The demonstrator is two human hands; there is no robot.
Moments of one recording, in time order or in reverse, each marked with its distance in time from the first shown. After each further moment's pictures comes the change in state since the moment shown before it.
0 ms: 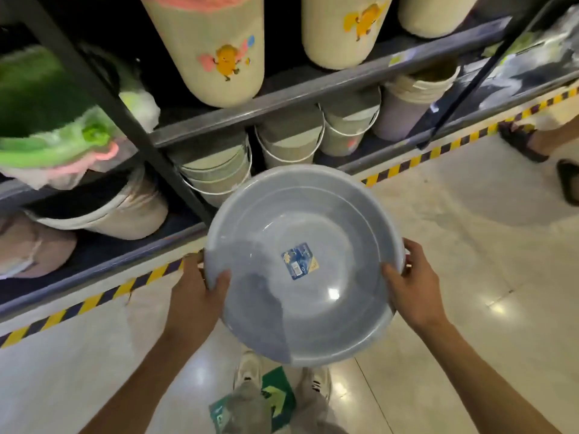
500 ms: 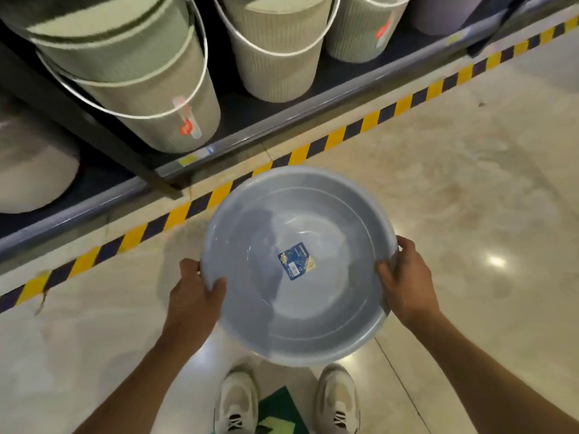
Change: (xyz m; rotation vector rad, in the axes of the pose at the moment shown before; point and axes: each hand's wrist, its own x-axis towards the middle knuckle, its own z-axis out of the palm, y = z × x) left_hand 0.132 -0.261 0.227 0.119 -0.182 -0.184; right_hand 0.111 0.263 0.229 -0.236 -0.084 0.088
